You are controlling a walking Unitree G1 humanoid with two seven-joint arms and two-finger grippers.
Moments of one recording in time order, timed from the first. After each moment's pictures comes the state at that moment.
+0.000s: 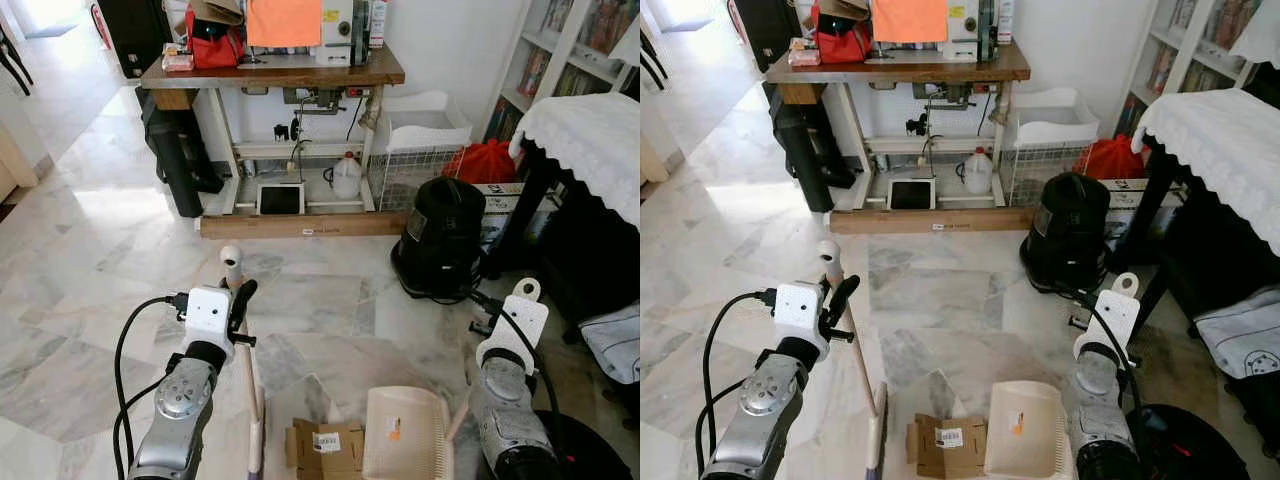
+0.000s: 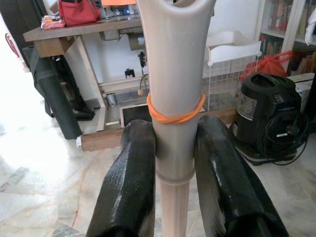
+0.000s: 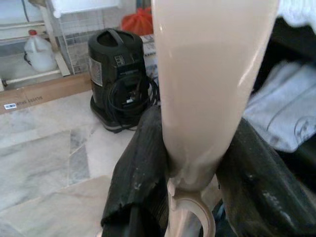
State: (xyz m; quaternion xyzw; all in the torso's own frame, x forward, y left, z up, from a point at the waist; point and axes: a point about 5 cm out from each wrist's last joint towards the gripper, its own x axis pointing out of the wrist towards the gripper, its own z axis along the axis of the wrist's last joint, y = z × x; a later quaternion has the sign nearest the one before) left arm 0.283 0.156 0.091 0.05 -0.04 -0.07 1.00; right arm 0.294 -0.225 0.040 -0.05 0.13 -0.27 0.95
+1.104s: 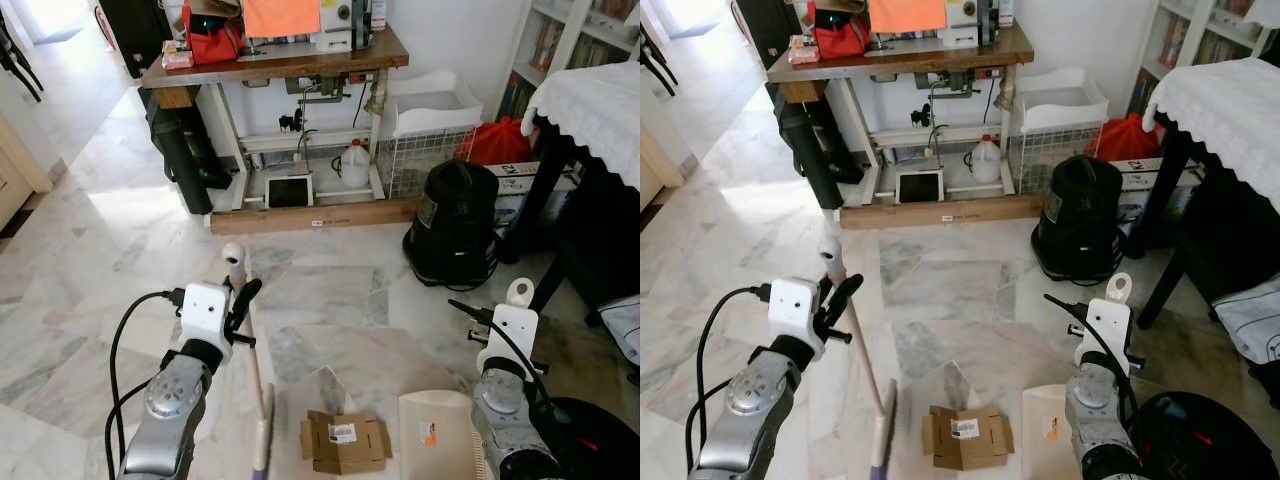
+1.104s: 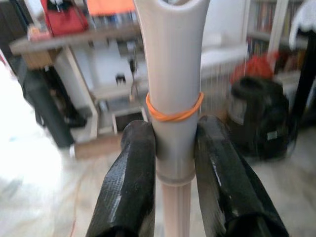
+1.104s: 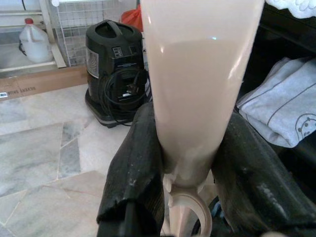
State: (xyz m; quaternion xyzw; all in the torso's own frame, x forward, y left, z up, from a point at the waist) left arm 0.290 0.157 0.124 0.04 -0.06 -0.10 0.99; right arm 0.290 -0.226 0.029 -0.10 0.10 -0.25 0.96
